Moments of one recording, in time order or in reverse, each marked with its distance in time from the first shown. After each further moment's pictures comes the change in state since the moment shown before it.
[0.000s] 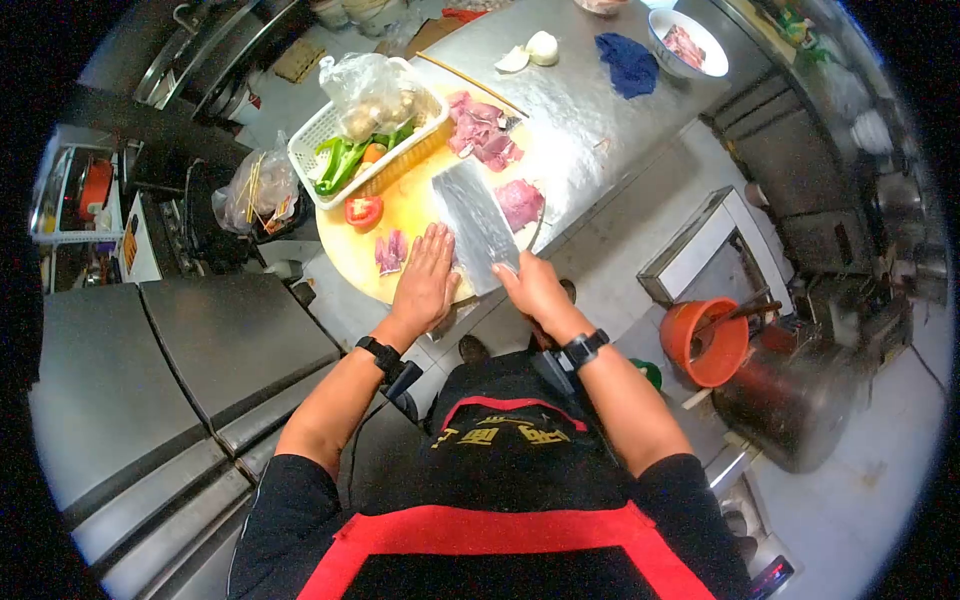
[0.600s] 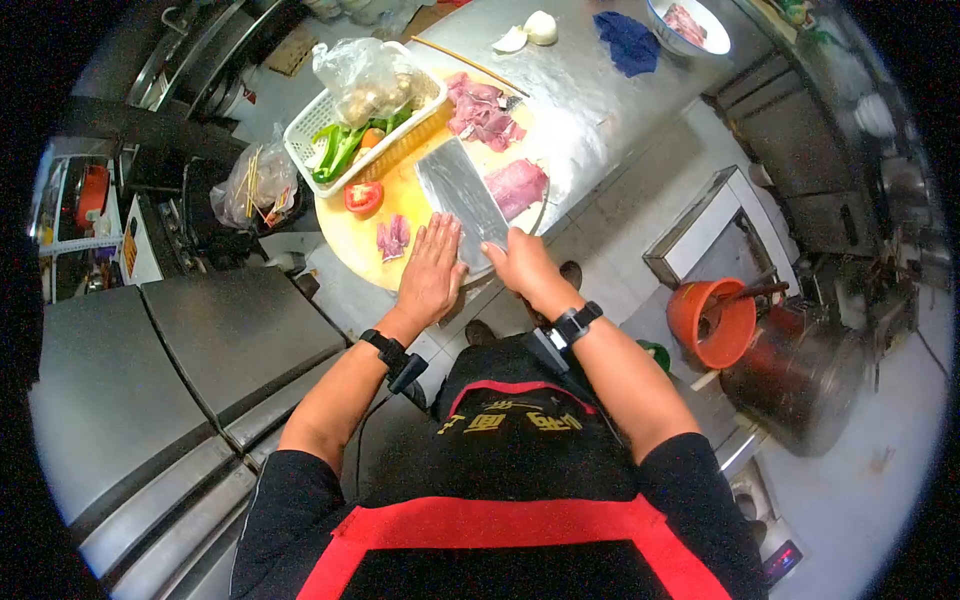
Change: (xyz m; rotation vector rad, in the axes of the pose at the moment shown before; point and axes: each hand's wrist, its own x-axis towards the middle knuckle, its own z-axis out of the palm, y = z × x) left_hand -0.006 0.005 0.000 0.014 -0.027 0.002; right_hand 0.008 -0.013 0.019 -0.177 0.032 -0.114
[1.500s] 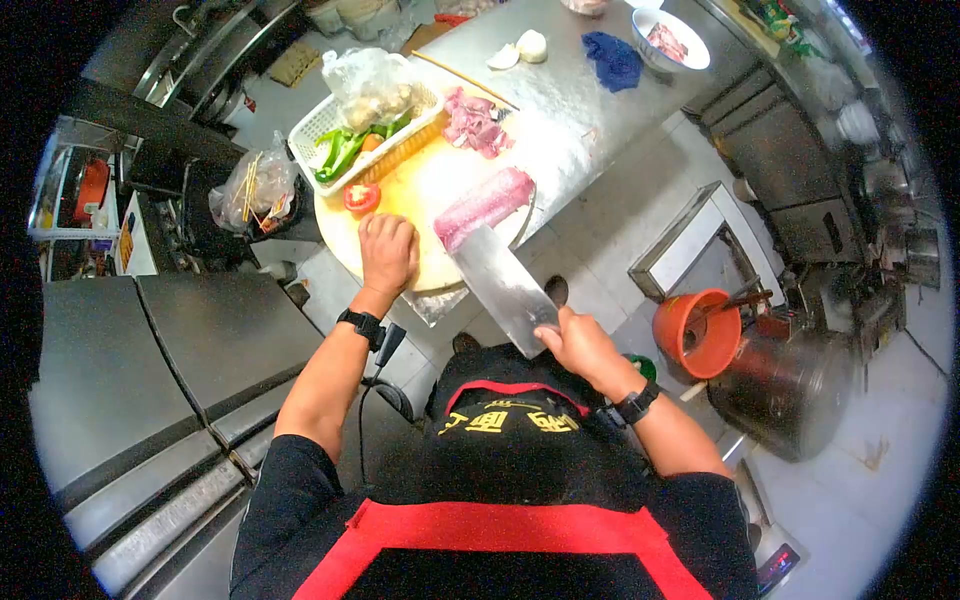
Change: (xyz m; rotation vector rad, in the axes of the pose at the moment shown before) left_hand 0.012 -0.042 -0.021 0.240 0.414 0.029; right_hand -0.135 0.047 -0.058 -0.164 -0.140 0.010
